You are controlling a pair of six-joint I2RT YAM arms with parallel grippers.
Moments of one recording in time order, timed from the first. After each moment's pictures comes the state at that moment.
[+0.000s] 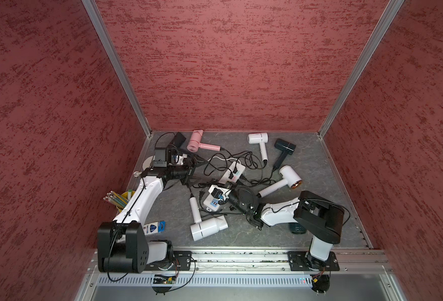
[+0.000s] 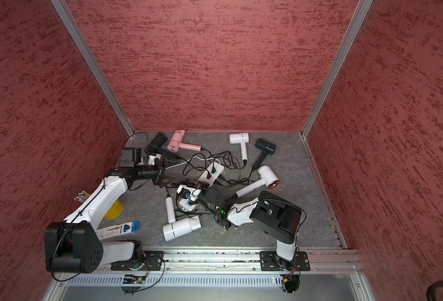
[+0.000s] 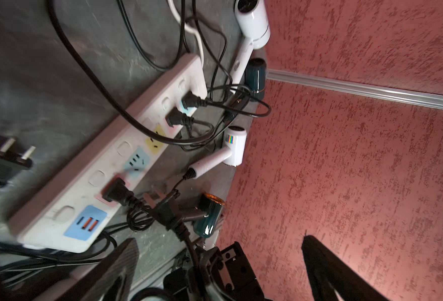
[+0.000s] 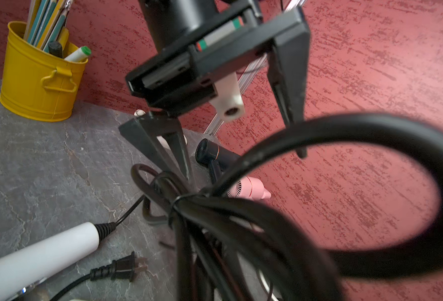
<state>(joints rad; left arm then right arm) 0.00 1.26 0.95 -0.50 0.86 -0.93 1.05 1.80 0.78 1.05 0.20 -0.55</state>
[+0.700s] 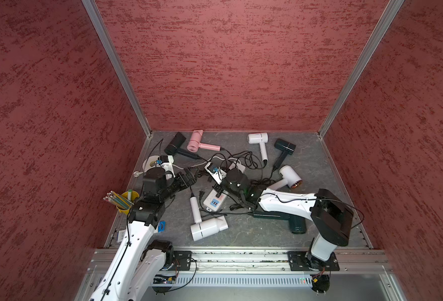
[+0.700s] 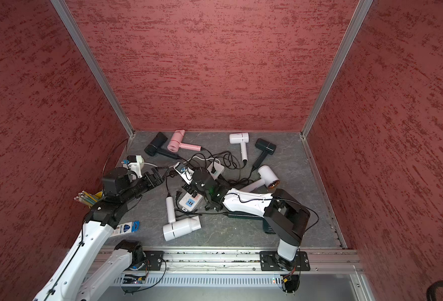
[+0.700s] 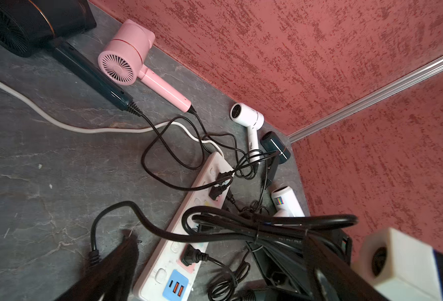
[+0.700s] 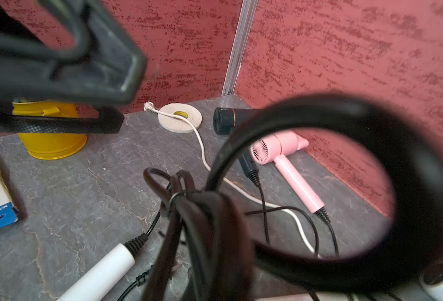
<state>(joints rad) -0.16 0.77 0.71 -0.36 0.30 -0.66 0.98 1.74 1.10 0.36 0.12 -0.13</state>
